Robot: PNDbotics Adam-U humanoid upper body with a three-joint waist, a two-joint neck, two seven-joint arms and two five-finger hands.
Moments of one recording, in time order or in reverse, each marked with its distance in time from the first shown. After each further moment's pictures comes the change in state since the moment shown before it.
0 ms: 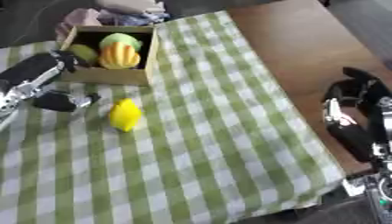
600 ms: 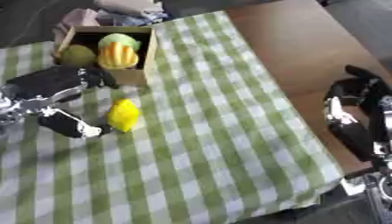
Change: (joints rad) left arm -0.025 -0.031 0.013 -0.152 -0.091 -0.085 -0.230; right arm 0.000 0.000 -0.005 0.000 0.000 0.000 -0.004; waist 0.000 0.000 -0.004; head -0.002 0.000
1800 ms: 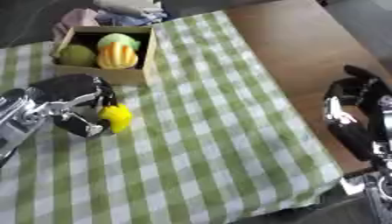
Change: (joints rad) left arm -0.023 -0.076 0.022 0.080 -0.068 0.012 0.033; right arm 0.000 0.000 0.000 0.000 0.000 -0.001 0.001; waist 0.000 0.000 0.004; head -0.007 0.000
